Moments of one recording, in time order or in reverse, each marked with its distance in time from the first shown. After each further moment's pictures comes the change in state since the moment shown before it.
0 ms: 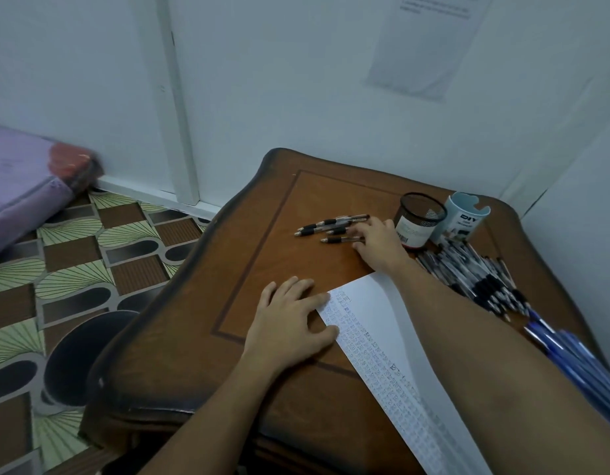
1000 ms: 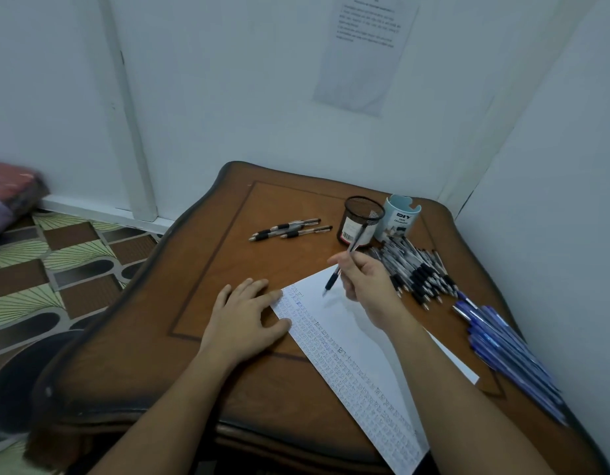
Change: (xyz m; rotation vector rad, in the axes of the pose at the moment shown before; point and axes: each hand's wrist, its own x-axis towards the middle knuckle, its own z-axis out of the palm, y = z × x) left_hand -0.006 0.010 -0.003 0.048 -0.032 -0.033; right_hand -0.136 0.010 -0.026 1.171 0.090 0.109
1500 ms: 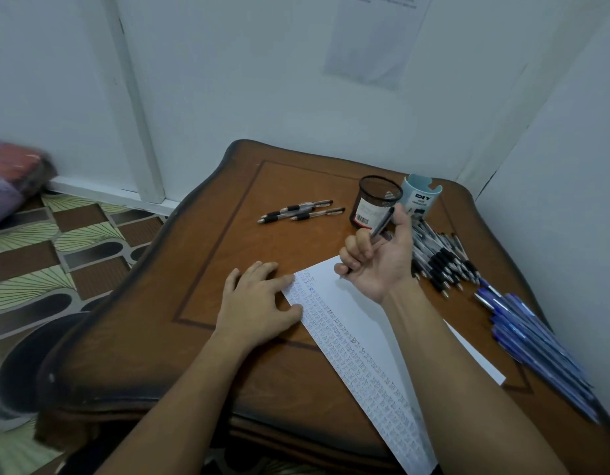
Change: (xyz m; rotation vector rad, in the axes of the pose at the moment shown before) left_hand 0.008 0.003 0.002 -0.008 -0.011 -0.035; right_hand 0.019 -0.010 0.015 0.746 -0.037 0.209
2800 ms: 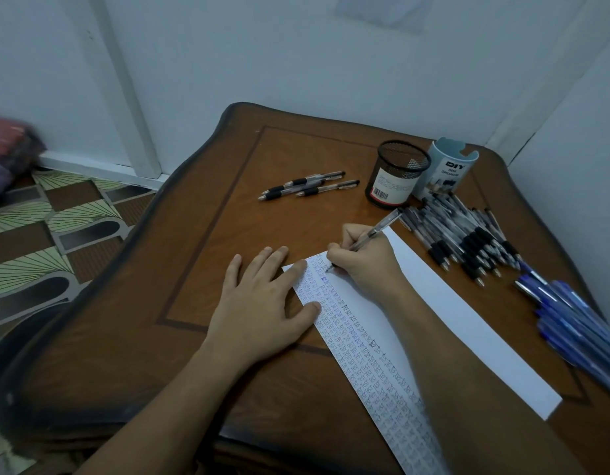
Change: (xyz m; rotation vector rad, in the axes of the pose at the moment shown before) left_hand 0.000 -0.003 0.012 0.113 0.009 0.080; right_hand 0.039 0.056 -0.028 -0.842 -0.009 -0.266
